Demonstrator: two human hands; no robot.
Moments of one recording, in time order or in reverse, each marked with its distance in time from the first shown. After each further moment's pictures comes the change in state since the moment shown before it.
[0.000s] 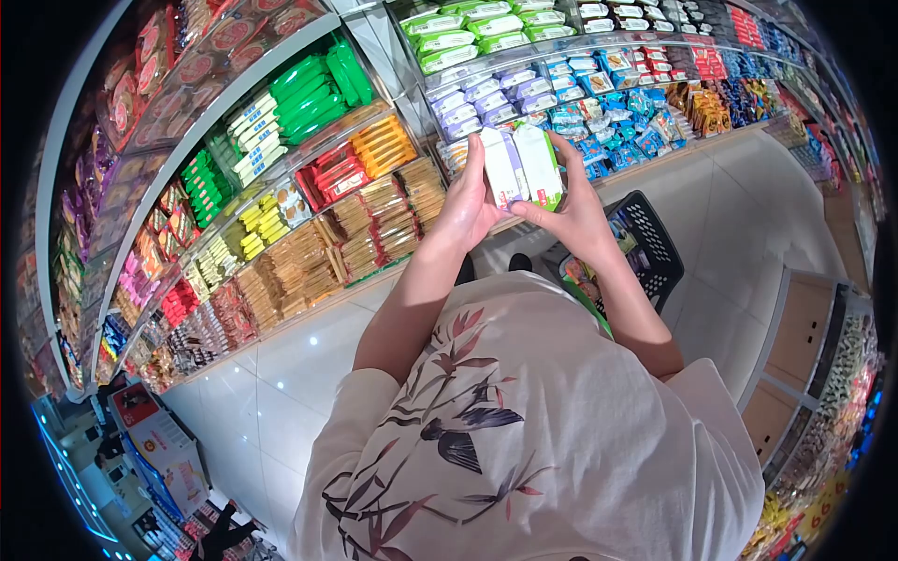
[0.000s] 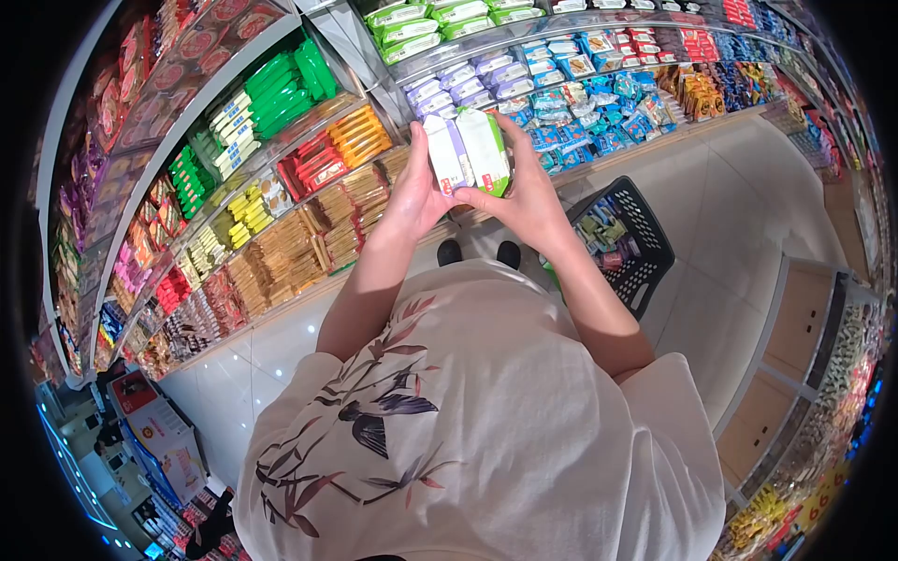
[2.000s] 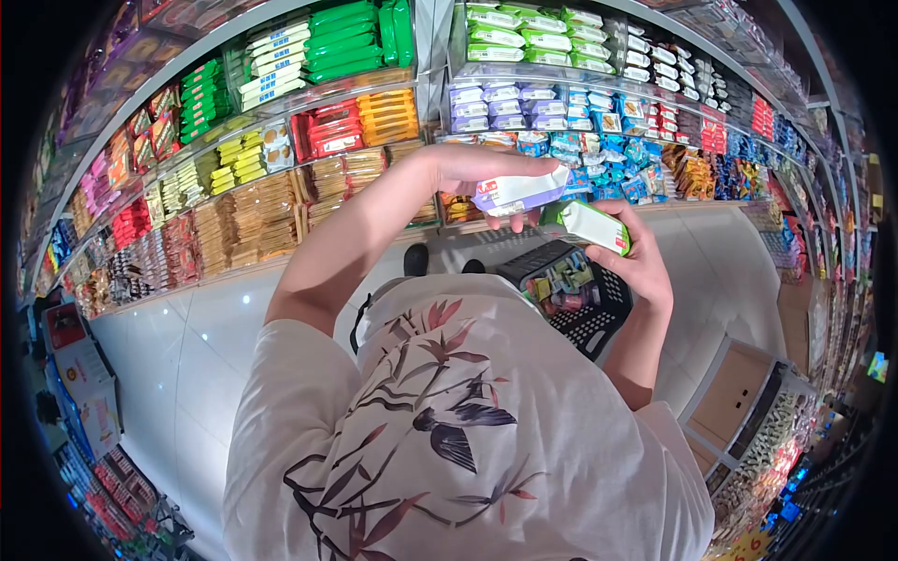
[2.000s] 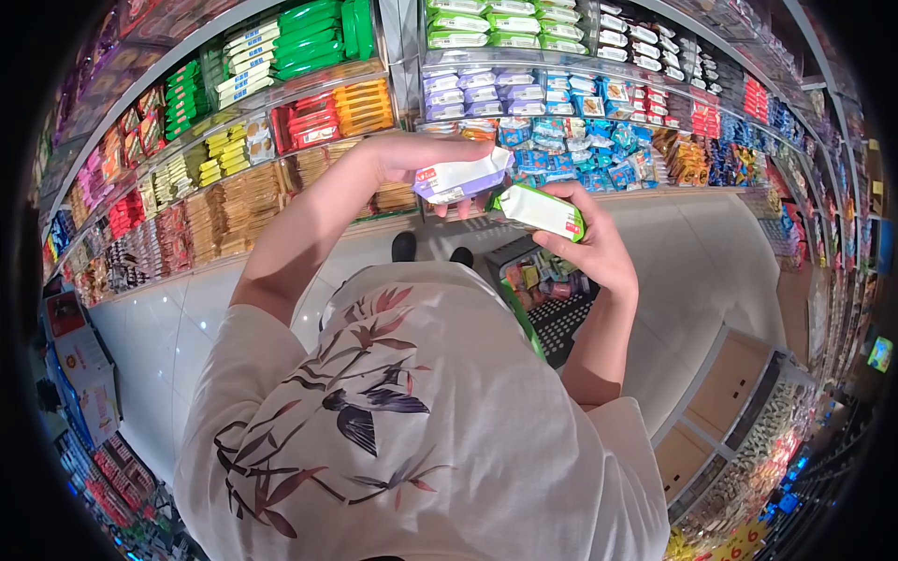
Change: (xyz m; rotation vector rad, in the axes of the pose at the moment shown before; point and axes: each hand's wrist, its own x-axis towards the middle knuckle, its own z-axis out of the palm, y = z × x) left_hand 0.011 0.057 -0.020 0.565 -0.481 -0.443; right_hand -0.013 -0.029 -0.080 0.122 -0.402 0.104
